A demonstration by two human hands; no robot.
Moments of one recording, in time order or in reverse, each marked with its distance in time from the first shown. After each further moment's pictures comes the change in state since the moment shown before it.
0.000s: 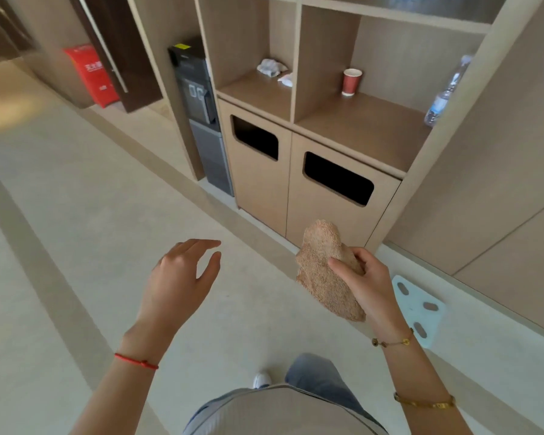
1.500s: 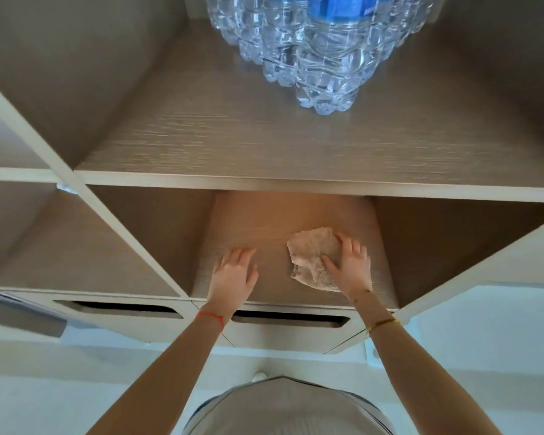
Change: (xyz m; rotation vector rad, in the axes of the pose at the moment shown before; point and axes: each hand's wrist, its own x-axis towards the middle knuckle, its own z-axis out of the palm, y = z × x) left_hand 0.631 0.083 0.393 0.060 -0.562 0.576; right_hand 0.571 0.018 -0.097 -0.841 0.617 0.216
